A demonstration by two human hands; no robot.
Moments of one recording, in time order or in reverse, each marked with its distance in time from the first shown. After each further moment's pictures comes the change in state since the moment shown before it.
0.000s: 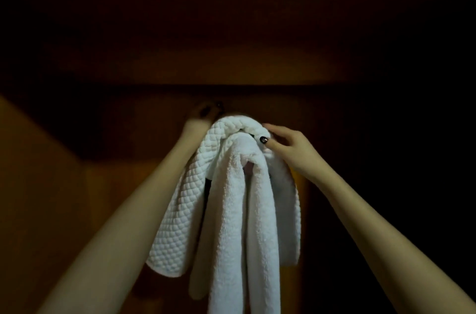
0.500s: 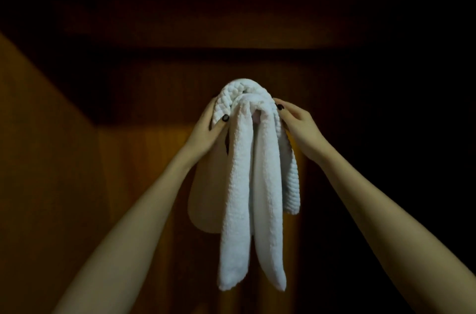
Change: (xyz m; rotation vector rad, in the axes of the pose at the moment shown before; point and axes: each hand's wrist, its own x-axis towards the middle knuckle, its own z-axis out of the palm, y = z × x) left_hand -0.078 -0.067 -0.009 0.008 -0.276 0.302; right_hand -0.041 0.013 0.017 0.303 0.041 0.124
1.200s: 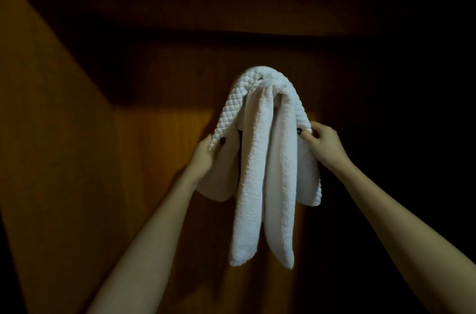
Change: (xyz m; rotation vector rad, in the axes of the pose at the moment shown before) left_hand -0.062 -0.060 -0.001 -0.050 0.088 -0.277; right_hand -0.038 0.044 -0.008 -0.378 0.115 0.002
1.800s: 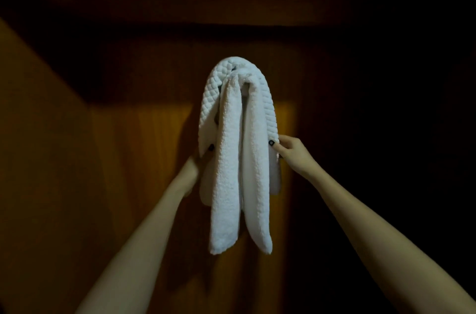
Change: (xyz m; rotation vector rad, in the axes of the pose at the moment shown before) left_hand -0.039 -0.001 0.035 -0.147 -0.037 -0.181; right_hand -0.030 0.029 0.020 0.107 -0.203 0.132
